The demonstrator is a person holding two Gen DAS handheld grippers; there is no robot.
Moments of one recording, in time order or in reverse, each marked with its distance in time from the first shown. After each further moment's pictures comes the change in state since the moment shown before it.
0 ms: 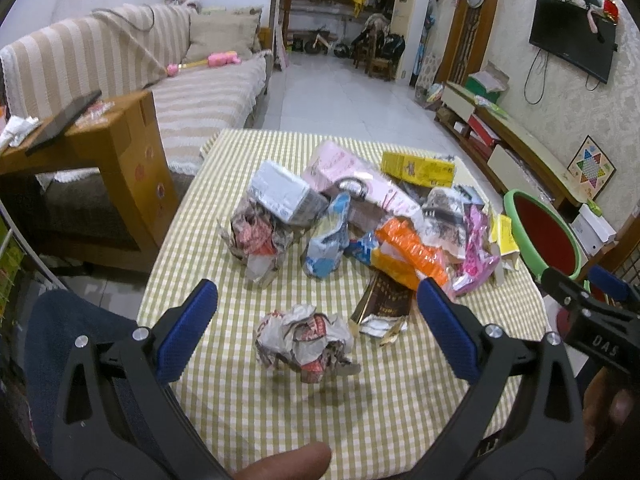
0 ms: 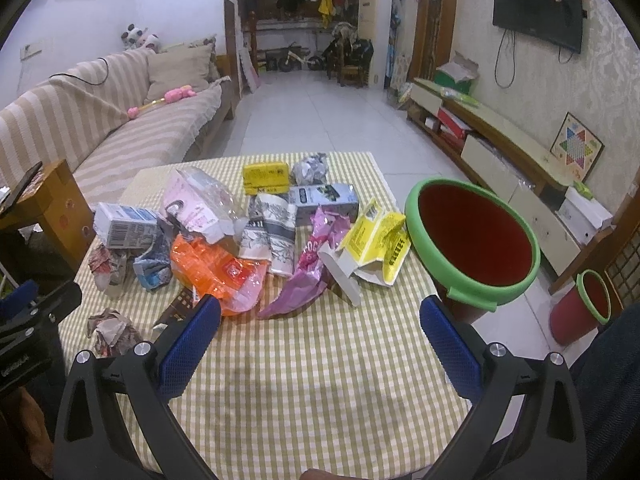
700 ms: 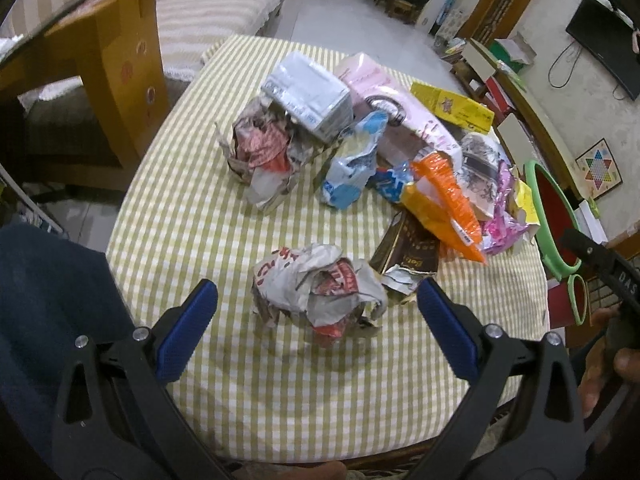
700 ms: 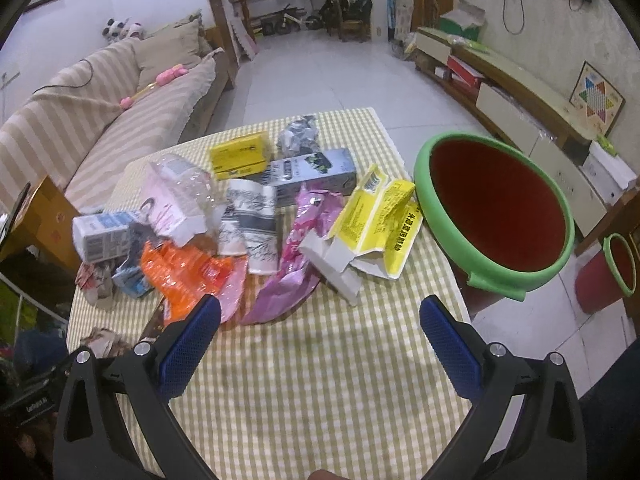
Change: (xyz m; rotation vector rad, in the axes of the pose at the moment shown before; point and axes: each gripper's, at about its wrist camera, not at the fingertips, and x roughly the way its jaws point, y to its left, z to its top) left arm 0.045 0.024 -0.014 -0.133 0.280 -0.047; right arm 0.055 -0.042 0.026 0.105 0.163 0.106
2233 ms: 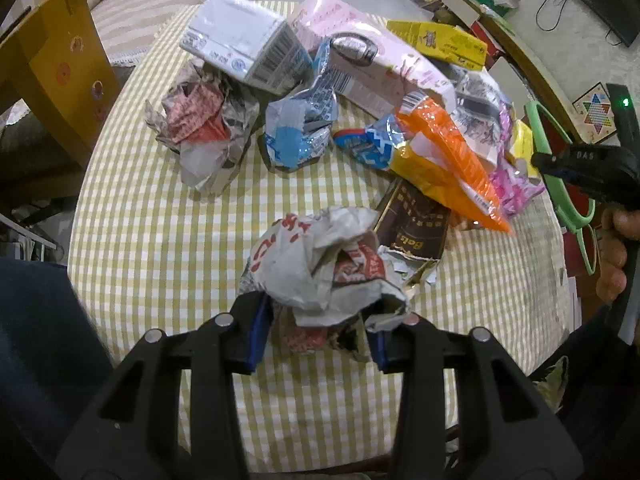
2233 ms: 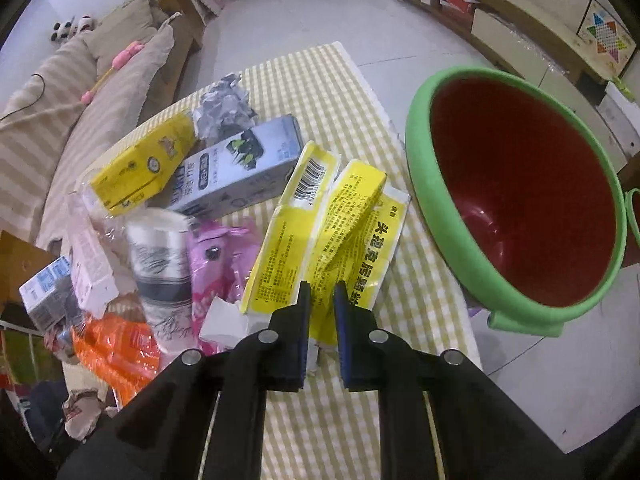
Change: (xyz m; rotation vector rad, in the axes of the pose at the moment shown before) left arm 0.054 -0.030 0.010 0.133 0.136 0.007; right arm 0.071 -0.057 0.042 0.123 0.226 0.027
